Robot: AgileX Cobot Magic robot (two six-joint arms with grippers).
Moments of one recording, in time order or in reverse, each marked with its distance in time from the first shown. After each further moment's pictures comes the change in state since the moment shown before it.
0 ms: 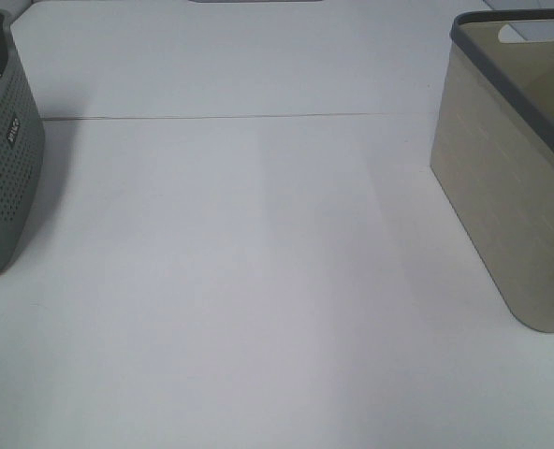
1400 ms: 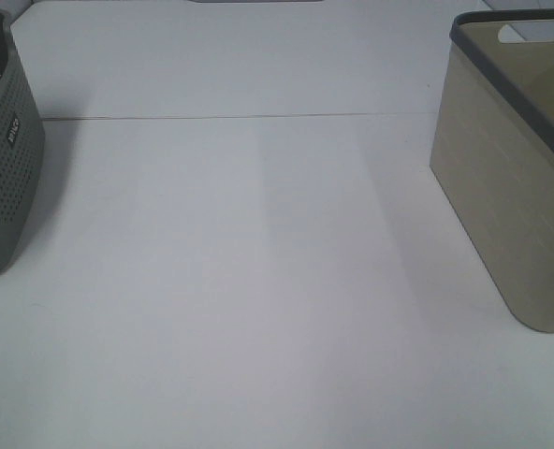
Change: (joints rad) left arm 0.000 0.000 0.000 -0.001 0.000 0.000; right arm 0.000 -1.122 0.705 0.106 -0.027 -0.184
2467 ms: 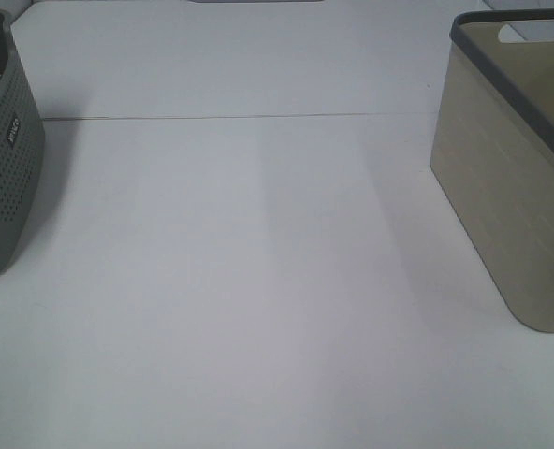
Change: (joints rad) left arm 0.000 0.000 0.000 0.000 0.000 0.000; right arm -0.035 0.000 0.000 0.003 0.000 0.000
